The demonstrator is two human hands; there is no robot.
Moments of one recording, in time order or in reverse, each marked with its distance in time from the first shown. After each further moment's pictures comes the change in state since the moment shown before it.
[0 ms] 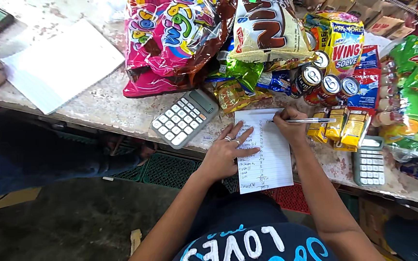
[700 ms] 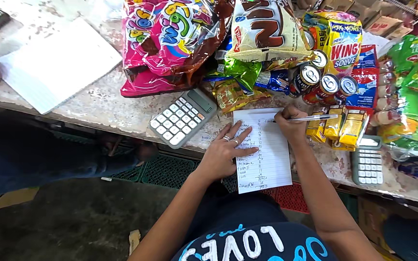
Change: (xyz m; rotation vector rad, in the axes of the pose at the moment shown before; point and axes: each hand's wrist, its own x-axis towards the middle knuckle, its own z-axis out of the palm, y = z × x) left_hand 0.001 0.000 -0.001 -0.003 -0.008 -0.002; right_hand 0.002 0.002 -0.001 0.016 0.057 0.013
